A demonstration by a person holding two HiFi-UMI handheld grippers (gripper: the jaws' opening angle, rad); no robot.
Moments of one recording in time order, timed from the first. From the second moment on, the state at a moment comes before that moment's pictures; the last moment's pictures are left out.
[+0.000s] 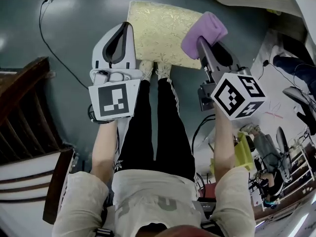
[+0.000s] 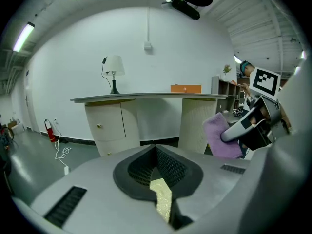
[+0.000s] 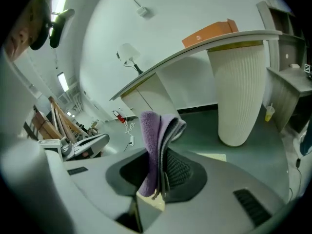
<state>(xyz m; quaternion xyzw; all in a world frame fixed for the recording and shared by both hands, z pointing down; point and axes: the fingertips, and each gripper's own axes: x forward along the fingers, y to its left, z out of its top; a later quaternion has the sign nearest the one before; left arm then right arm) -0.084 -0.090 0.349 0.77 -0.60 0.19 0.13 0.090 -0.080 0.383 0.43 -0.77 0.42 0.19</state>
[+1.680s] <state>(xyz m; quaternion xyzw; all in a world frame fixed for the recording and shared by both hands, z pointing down) -0.189 -0.032 0.378 0.70 -0.66 0.20 0.17 -0.108 -0.050 0.587 0.32 -0.75 0.47 0.35</state>
